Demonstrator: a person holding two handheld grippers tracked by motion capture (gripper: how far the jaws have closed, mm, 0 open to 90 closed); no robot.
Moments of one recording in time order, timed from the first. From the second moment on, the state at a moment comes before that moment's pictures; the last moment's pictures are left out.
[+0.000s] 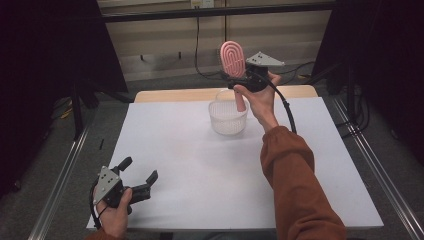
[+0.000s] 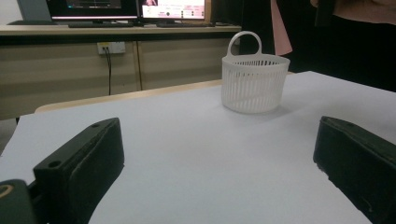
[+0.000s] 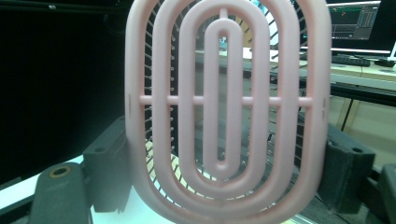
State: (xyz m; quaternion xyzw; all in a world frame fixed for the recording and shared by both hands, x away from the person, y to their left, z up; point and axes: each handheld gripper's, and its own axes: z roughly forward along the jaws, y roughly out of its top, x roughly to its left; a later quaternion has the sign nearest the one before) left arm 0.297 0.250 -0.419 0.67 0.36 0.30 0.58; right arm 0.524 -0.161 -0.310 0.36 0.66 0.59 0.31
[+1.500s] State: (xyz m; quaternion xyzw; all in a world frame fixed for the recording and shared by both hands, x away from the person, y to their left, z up) left arm 0.297 0.250 -0.419 0.67 0.36 0.29 0.58; right arm 0.529 -0.165 -0.362 0.37 0.68 0.57 0.28
